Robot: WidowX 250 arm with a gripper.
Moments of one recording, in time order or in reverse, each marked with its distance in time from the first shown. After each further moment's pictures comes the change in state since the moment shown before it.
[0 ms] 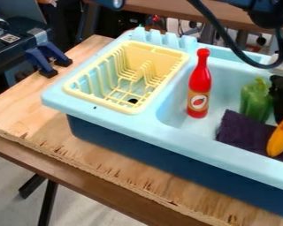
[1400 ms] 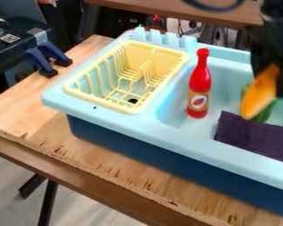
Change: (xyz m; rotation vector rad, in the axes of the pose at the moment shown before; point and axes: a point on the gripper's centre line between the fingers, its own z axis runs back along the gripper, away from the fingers) arm -0.026 0.034 0.075 0.089 -0.108 0.015
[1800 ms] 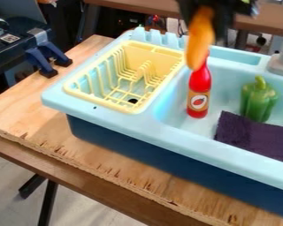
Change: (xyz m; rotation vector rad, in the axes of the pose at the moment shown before) arm -0.029 0.050 0.073 0.117 -0.079 0.333
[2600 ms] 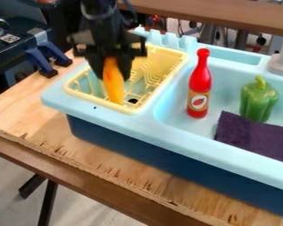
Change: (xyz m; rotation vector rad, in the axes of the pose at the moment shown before) arm -0.070 0.131 -0.042 0.190 0.111 0.580
